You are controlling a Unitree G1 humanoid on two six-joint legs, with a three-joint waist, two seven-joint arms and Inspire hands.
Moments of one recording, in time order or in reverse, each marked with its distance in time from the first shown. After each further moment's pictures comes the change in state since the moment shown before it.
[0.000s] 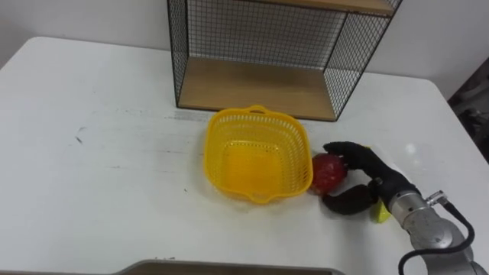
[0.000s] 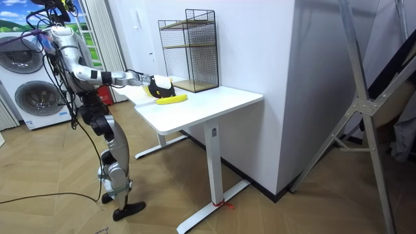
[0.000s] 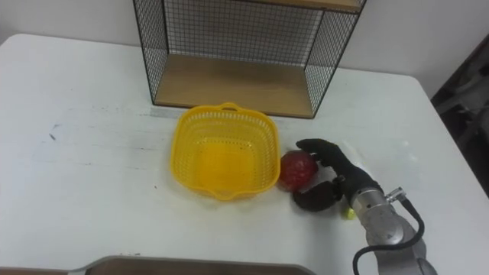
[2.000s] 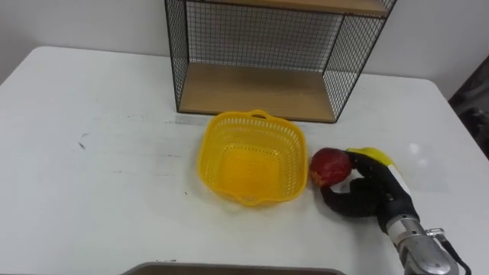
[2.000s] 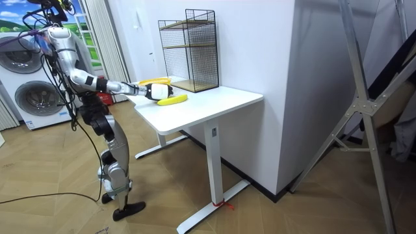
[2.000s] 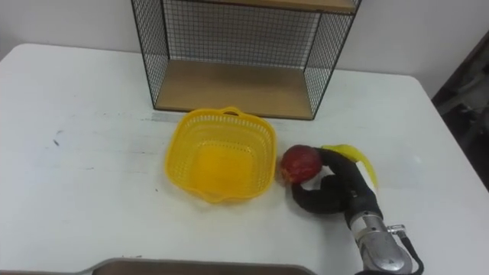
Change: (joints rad) left arm 0.021 -0.019 0.061 -0.010 0.041 -0.018 0.007; right arm 0.061 0.088 -0.053 0.197 0.474 -0.143 -0.097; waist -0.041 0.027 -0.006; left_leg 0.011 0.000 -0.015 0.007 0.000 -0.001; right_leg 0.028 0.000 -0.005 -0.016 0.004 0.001
